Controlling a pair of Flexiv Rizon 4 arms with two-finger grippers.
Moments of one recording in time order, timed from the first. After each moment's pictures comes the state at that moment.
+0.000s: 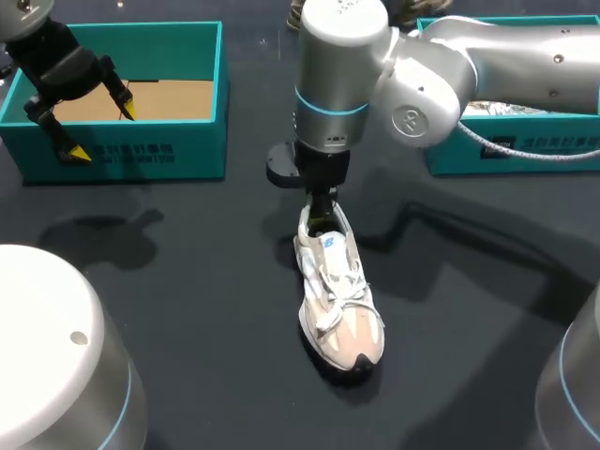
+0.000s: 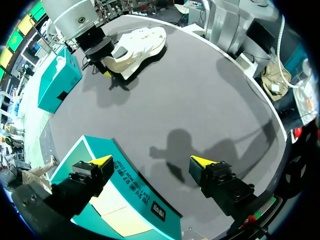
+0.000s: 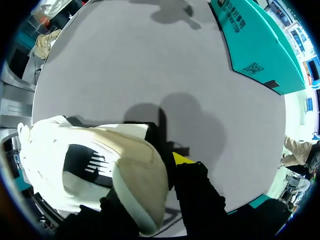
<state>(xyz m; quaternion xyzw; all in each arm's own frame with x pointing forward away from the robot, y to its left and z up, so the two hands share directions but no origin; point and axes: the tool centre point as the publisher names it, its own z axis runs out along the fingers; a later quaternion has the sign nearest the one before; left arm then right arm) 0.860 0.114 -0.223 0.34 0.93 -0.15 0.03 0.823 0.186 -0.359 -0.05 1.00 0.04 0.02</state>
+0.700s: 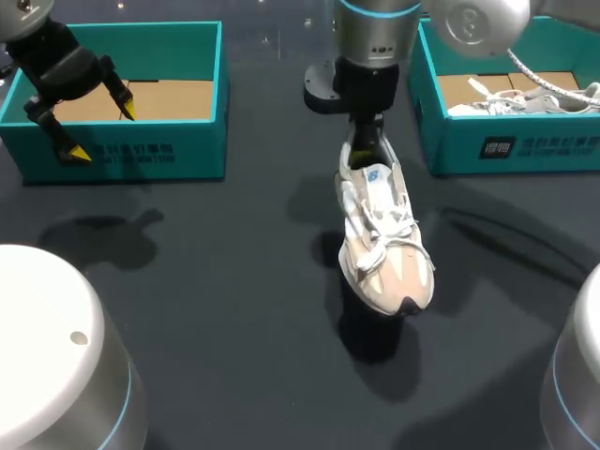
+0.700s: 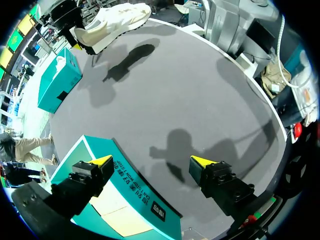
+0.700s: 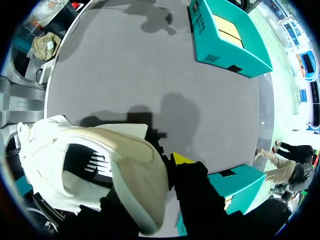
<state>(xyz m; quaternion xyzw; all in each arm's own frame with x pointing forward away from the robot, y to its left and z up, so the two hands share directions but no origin) 0.860 0.114 -0.223 0.34 0.93 -0.15 0.03 0.841 0.123 -0.231 -0.03 1.00 0.01 0.05</state>
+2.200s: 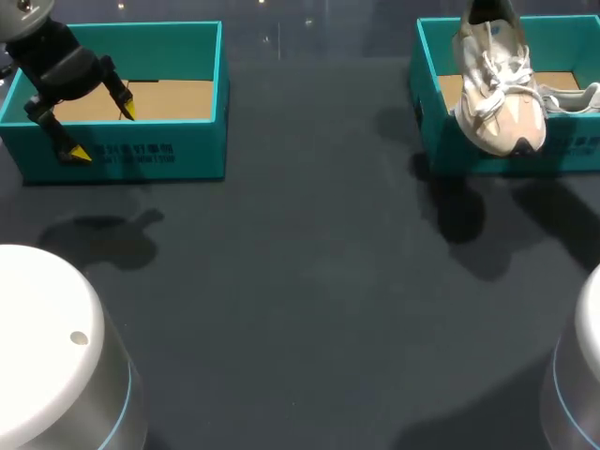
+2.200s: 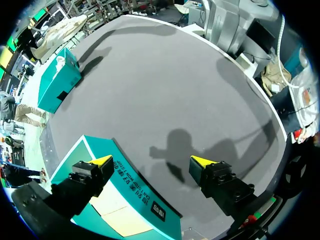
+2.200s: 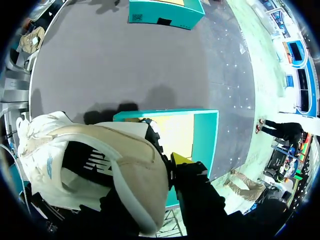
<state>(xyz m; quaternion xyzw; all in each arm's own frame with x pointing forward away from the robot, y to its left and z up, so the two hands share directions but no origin) 0.860 0.114 -0.223 0.33 0.93 -0.15 0.03 1.043 -0.076 -0.136 0.01 0.99 -0.05 0.12</state>
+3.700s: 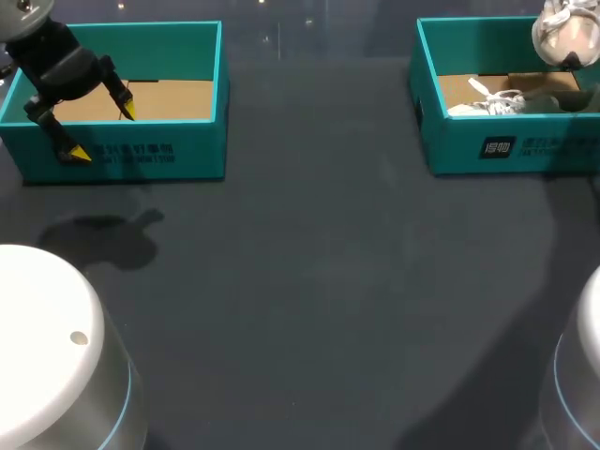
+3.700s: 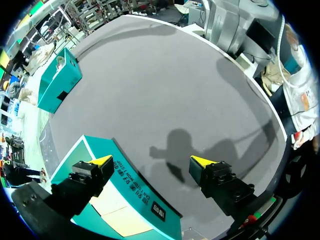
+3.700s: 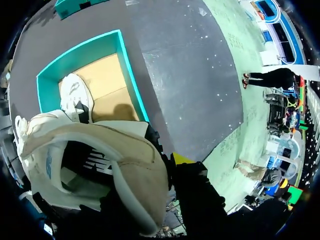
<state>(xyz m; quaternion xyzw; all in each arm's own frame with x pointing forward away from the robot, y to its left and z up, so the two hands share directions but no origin) 0.860 0.114 -0.223 0.34 0.93 -0.15 0.03 1.229 -0.312 -0.127 0.18 0.97 -0.08 0.16</state>
